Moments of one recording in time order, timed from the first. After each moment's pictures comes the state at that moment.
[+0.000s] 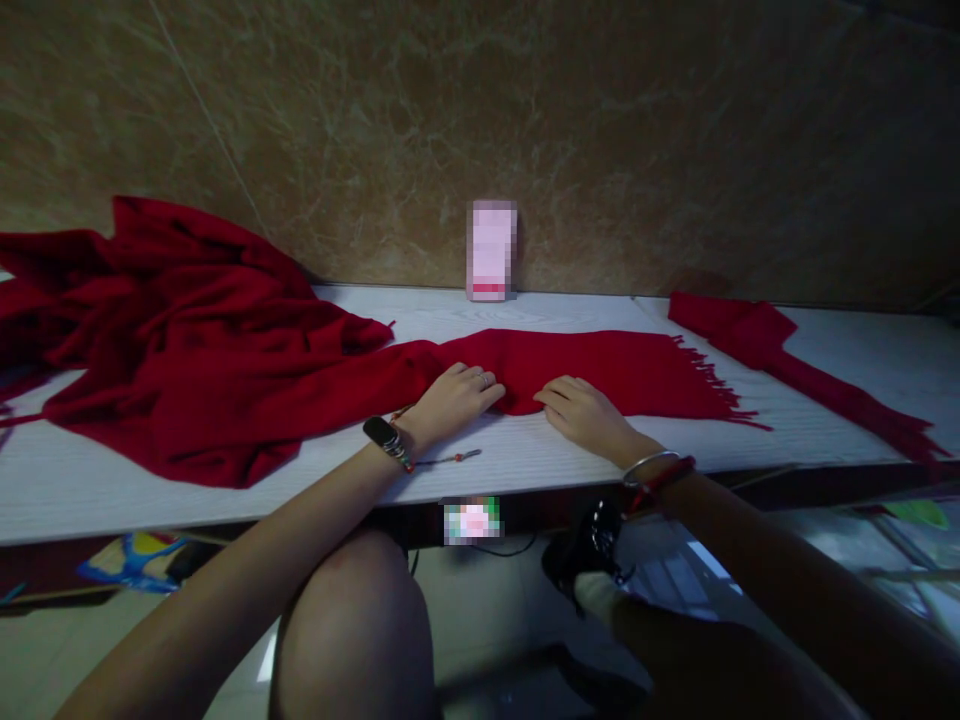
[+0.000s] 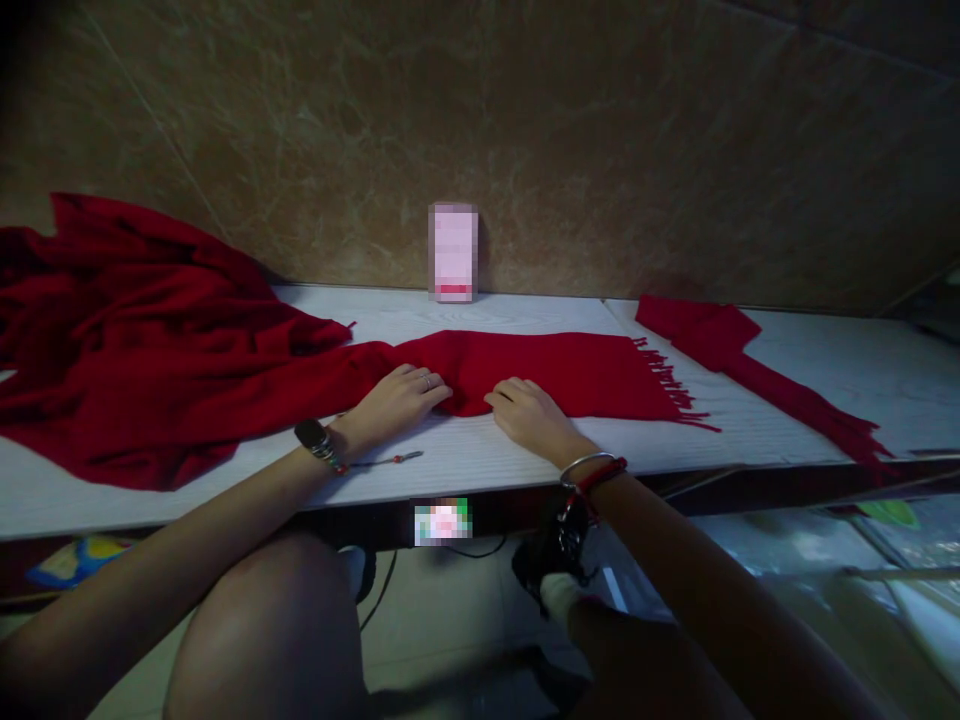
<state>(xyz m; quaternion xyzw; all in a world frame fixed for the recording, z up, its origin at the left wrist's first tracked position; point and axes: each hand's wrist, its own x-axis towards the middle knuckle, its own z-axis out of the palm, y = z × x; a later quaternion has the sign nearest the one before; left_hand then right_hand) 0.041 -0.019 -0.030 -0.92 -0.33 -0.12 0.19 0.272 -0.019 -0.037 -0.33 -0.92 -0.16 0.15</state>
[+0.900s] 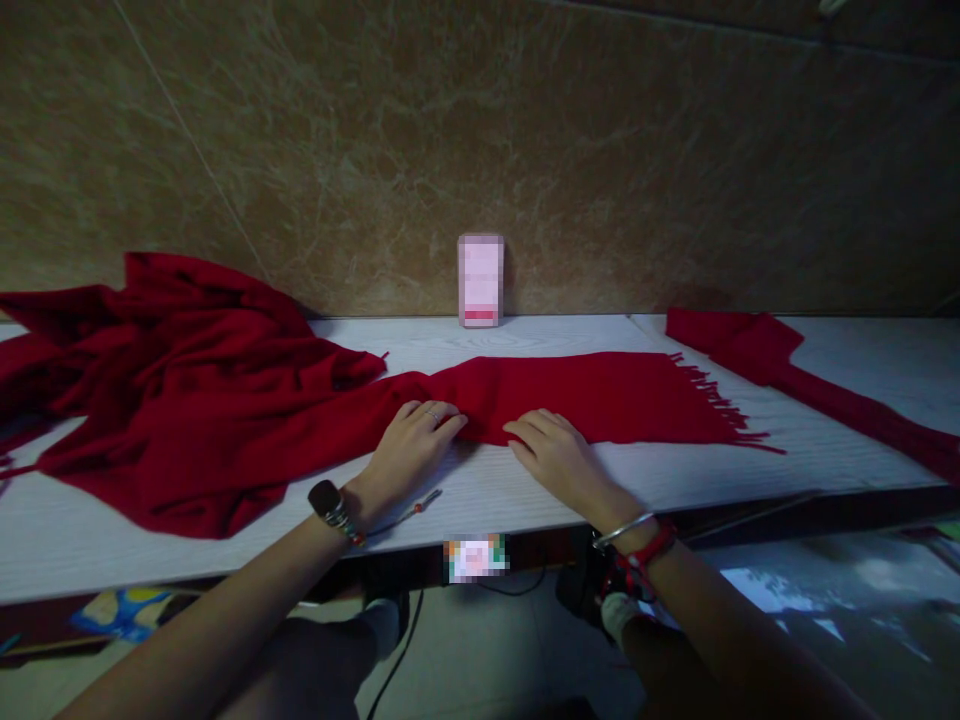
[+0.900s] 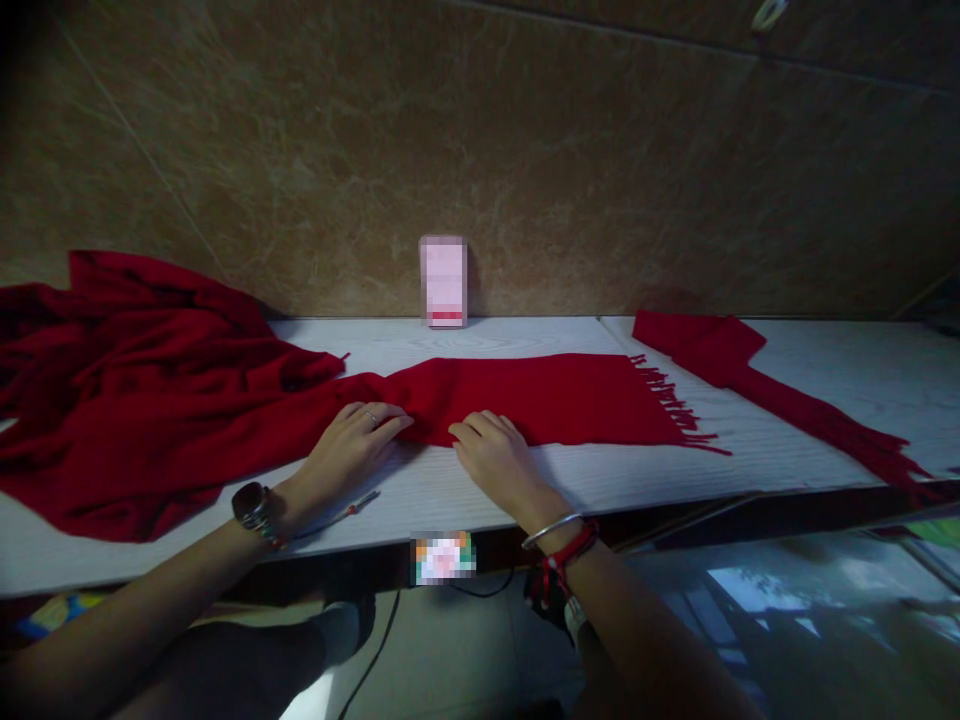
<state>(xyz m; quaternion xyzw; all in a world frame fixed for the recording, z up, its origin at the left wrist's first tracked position) 0.013 -0.041 -0.032 -0.88 -0.40 -0.19 0.19 0.234 -0.045 -0.032 -0.42 -0.88 -0.09 0.19</state>
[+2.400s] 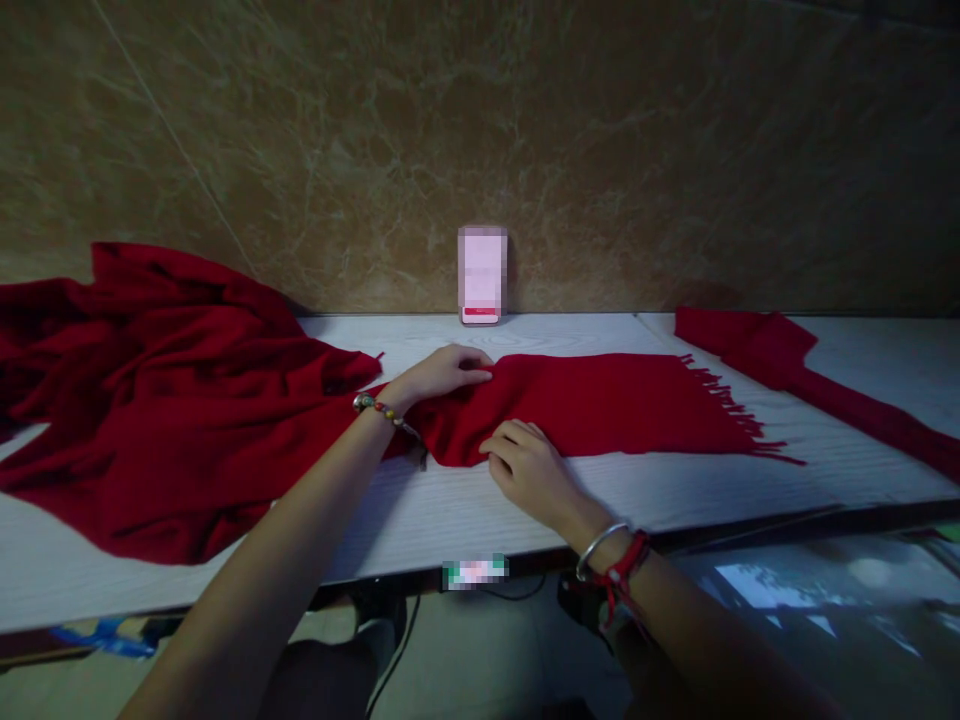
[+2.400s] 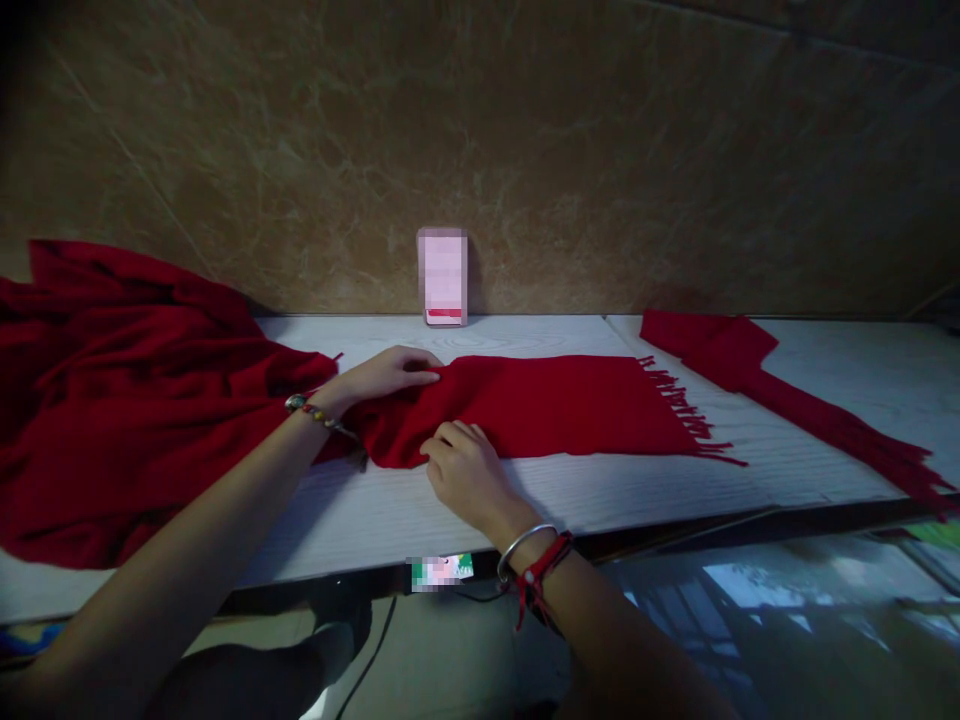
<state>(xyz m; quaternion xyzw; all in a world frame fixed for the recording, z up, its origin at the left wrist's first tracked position) 0.034 0.064 0.006 -0.84 -0.40 -0.22 -0.28 0.201 -0.041 -0.038 -0.40 -0.88 -0.01 0.26</state>
